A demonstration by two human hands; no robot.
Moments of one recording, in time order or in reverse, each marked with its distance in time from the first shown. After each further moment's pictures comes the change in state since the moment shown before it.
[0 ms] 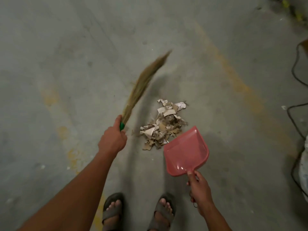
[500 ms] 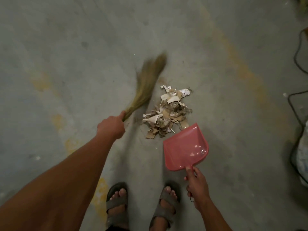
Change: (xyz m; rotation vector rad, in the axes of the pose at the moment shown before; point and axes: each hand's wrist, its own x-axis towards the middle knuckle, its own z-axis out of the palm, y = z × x) left_hand 0.039 -0.045 0.015 0.384 -0.279 0.082; right_hand -0.022 0.041 0.057 0.041 0.070 0.051
